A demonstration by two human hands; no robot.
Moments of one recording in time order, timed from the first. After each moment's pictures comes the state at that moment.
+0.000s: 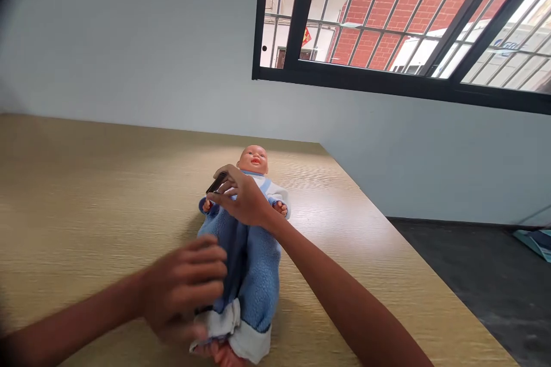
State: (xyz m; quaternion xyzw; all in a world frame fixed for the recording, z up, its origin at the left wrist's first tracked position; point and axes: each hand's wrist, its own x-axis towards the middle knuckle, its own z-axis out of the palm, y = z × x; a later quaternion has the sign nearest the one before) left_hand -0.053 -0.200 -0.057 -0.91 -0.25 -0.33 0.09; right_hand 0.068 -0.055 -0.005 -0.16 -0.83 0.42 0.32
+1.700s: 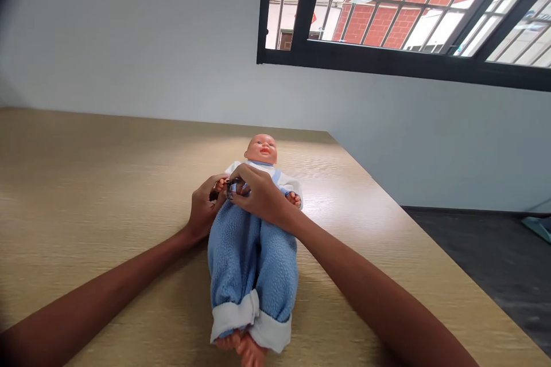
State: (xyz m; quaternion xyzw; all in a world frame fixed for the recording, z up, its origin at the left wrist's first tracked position) left_hand -0.080 -0.114 -0.095 -0.58 -0.54 -0.61 -0.06; right_hand 0.073 -0.044 -0.023 -0.12 -0.89 0.25 0.36
